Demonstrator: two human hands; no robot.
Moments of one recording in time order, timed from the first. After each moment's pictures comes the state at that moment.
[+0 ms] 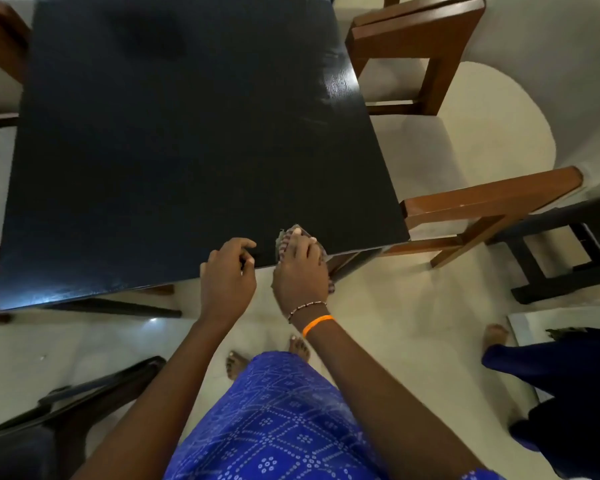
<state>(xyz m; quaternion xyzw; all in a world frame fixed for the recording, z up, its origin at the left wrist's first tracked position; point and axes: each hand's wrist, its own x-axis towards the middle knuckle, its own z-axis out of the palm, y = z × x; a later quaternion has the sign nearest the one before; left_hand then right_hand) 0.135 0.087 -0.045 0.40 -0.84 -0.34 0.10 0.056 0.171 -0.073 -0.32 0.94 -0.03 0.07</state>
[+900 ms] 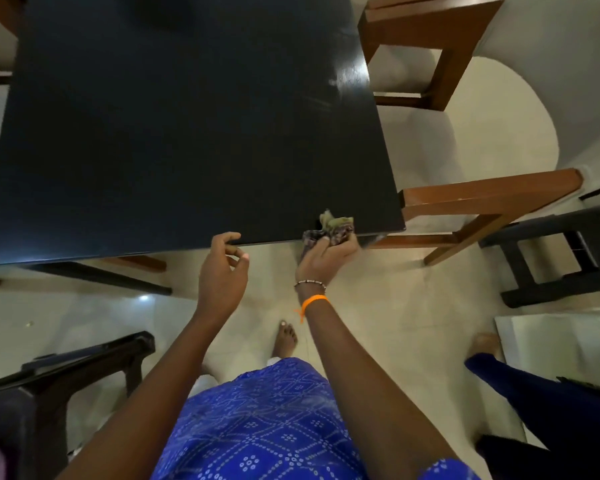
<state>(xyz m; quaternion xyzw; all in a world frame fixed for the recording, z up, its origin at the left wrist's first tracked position) 0.155 0.118 -0.059 0.45 -0.73 -0.49 0.15 0.037 0.182 -0.094 0.06 0.82 -0.57 -0.01</state>
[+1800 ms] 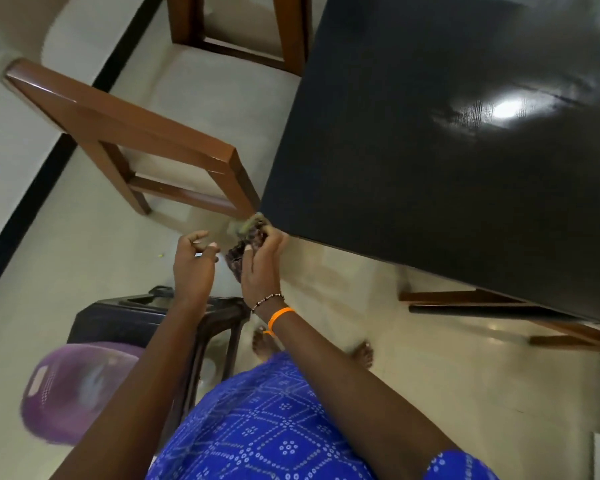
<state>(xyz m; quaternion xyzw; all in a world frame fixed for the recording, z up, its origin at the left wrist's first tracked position) 0.453 -0.094 -0.076 0.68 -0.48 -0.49 0.27 0.371 -0.053 -0.082 -0.36 0.74 -0.48 0.29</state>
